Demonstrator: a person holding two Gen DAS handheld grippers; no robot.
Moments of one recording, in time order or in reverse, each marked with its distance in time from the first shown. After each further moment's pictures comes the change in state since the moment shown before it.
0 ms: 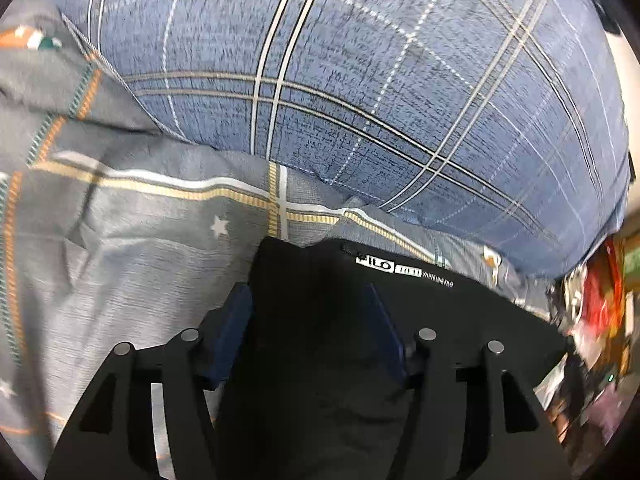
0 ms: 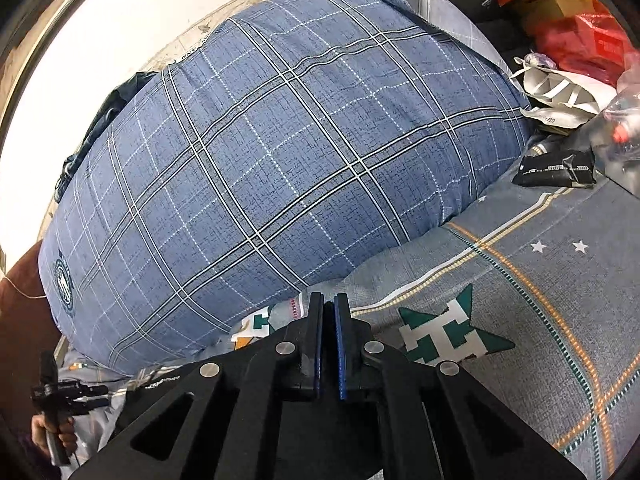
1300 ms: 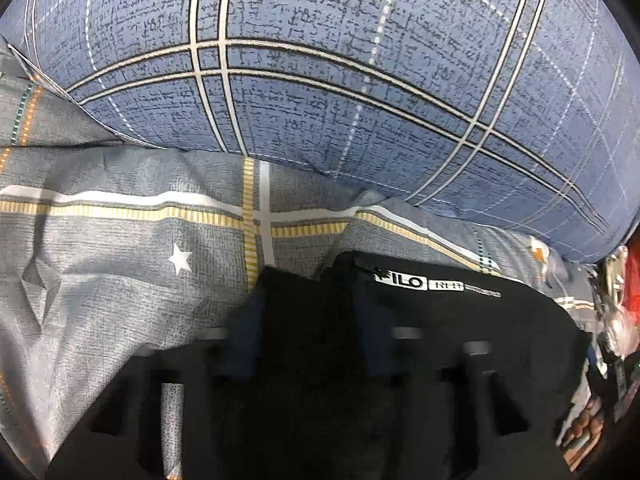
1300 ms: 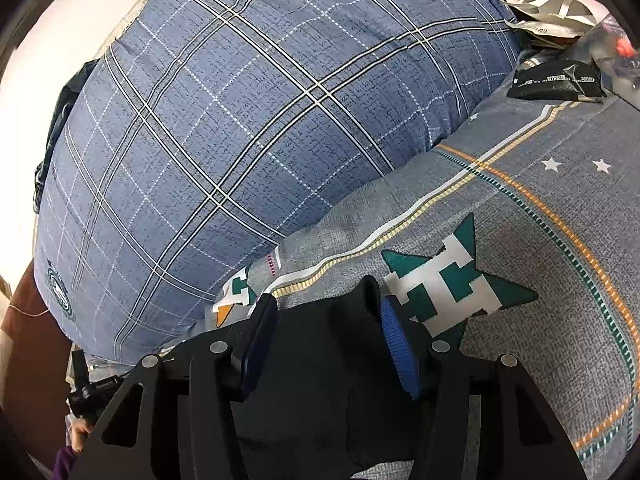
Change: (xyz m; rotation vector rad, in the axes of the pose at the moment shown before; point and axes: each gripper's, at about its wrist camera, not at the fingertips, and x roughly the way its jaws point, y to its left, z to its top) left arm 0.046 -0.029 0.012 0.099 0.025 0.119; right arm 0.044 -0.030 -0.010 0.130 0.216 -0.005
